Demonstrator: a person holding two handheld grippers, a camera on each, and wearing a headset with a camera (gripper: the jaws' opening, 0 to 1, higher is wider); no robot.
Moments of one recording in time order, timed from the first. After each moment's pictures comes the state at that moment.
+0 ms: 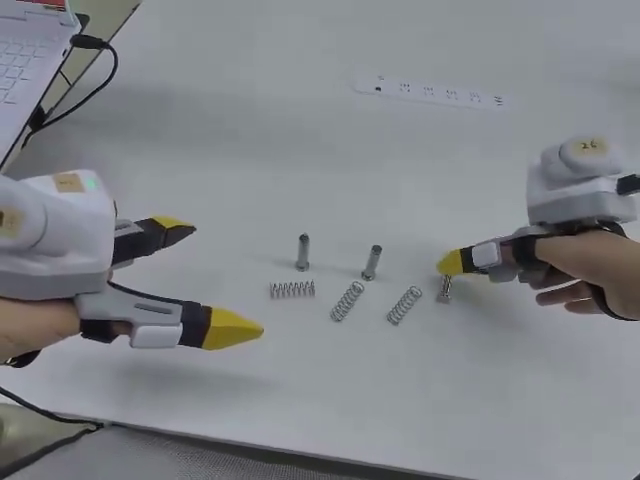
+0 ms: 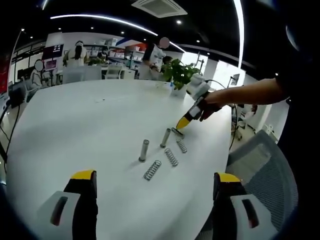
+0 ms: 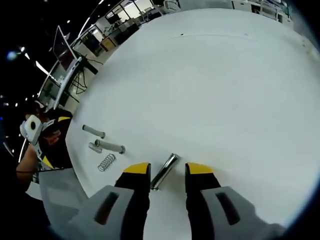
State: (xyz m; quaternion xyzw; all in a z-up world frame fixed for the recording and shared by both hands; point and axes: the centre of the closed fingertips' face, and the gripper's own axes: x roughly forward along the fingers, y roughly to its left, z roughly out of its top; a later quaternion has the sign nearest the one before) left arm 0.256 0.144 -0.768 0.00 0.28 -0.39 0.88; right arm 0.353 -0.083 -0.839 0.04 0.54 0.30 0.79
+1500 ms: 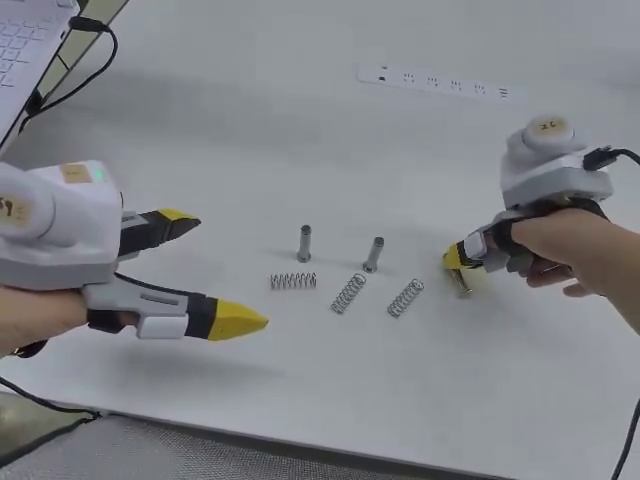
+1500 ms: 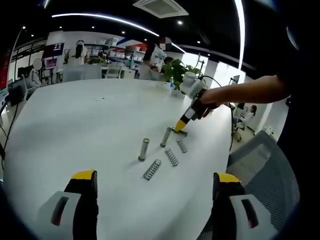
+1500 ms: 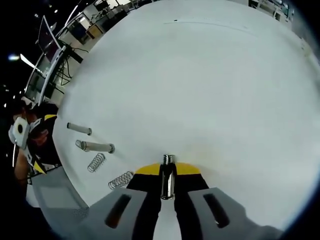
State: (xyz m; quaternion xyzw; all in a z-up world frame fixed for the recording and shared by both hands) left arm 0.256 0.142 -0.774 -0.01 0.28 -0.39 0.88; right arm 0.352 -0.083 -0.853 -0.02 0.59 0.25 0.77
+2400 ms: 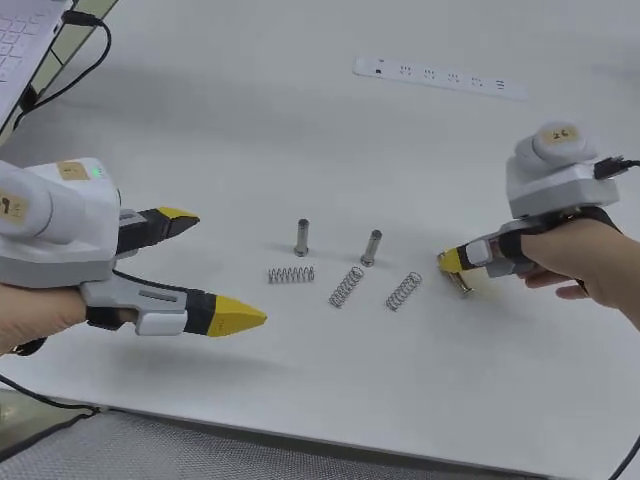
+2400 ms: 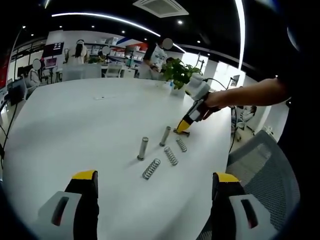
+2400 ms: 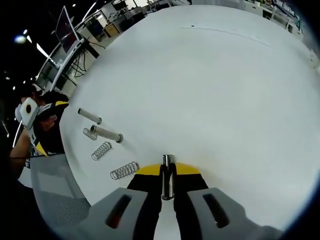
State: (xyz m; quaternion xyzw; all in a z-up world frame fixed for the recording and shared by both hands) left arm 0.255 0.140 -0.777 -0.01 0.28 -0.39 0.88; right arm 0.340 -0.080 -0.850 -0.02 0.55 0.31 0.77
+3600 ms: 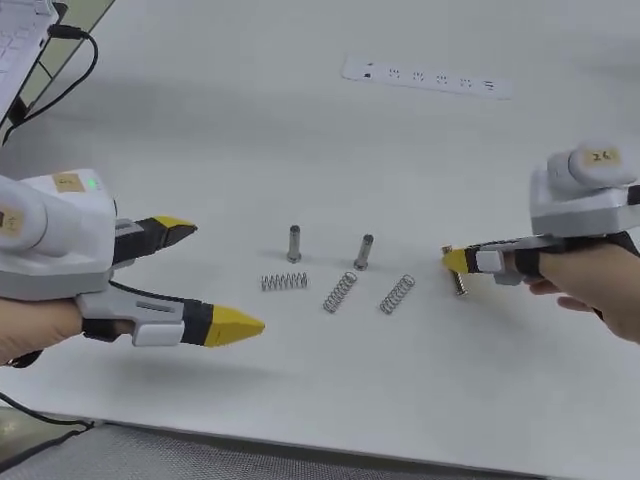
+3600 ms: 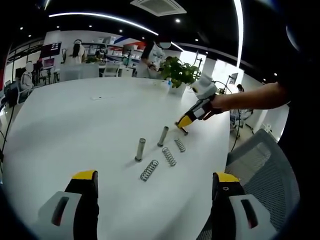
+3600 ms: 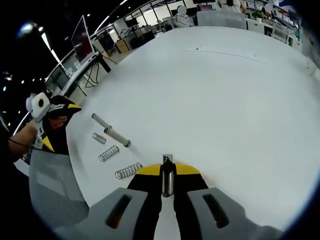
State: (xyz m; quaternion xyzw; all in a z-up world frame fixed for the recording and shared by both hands) left arm 0.256 0.133 -0.775 0.00 0.28 -0.40 0.87; right arm 0.340 -0.084 -0.828 0.00 0.46 0.35 0.82
